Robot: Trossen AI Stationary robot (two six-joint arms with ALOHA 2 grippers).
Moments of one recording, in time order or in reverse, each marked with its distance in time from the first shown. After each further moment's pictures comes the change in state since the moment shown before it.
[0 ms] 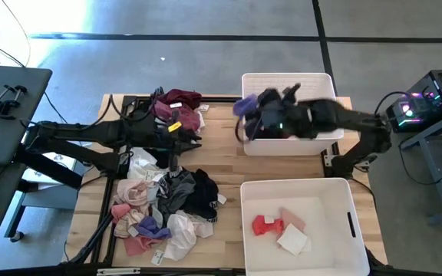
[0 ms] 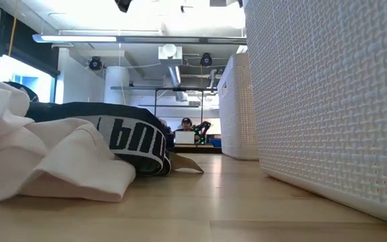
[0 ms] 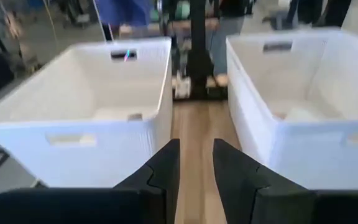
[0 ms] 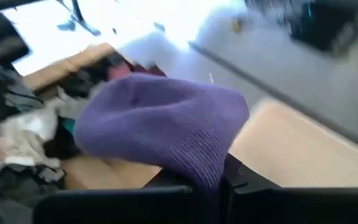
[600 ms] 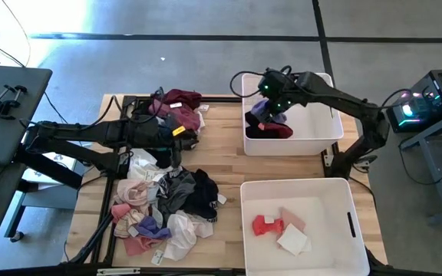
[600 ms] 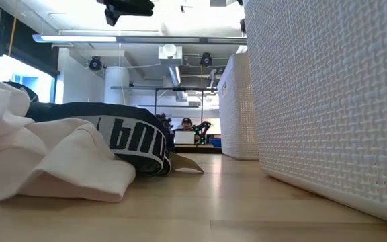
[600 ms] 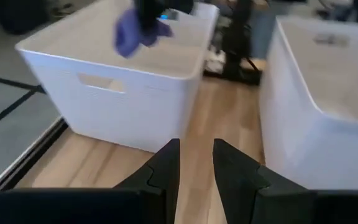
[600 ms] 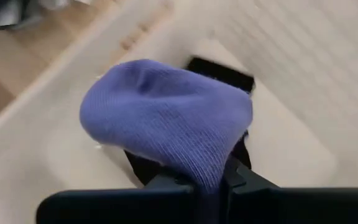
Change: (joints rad) left arm 0.000 -0.001 0.000 -0.098 -0.167 -0.224; right arm -0.474 -0.010 -0.316 -0.061 -0.529 -0.286
